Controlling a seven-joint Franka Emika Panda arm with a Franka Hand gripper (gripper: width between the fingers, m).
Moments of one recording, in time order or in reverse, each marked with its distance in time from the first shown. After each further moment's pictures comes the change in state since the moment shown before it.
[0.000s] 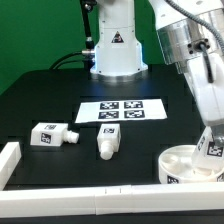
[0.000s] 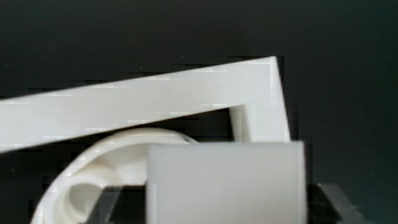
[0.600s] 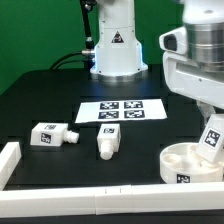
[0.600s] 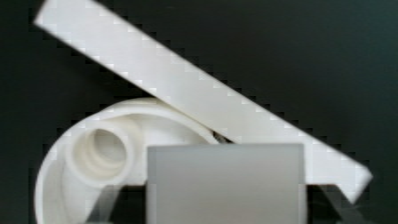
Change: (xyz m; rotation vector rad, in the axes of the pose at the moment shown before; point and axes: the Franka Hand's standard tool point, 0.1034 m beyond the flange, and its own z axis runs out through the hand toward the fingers) arm -0.006 0.010 -0.001 -0.215 0.032 -0.560
